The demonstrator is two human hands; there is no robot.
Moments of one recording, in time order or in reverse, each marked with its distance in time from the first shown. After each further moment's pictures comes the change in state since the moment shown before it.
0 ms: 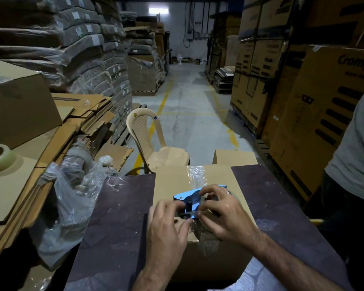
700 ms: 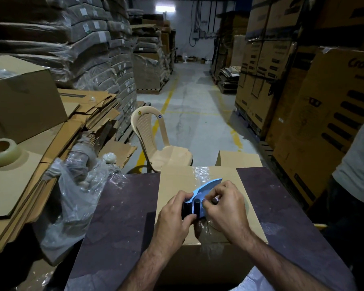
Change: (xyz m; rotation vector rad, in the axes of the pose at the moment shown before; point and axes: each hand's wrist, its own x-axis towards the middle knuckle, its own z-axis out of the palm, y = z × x) left_hand 0.028 -0.016 0.011 -0.184 -0.204 -0.005; right_hand 0.029 -0.017 0.019 0.079 0.251 0.594
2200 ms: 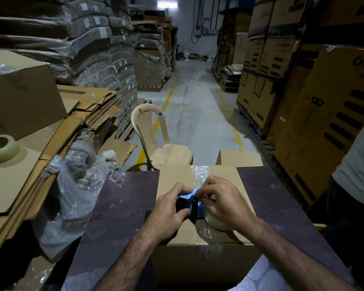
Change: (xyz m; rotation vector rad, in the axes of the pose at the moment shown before) left_hand 0.022 -0.011 -0.017 -0.120 -0.193 -0.004; right_hand 0.024 0.004 -0.012 -0.165 -0.309 -0.435
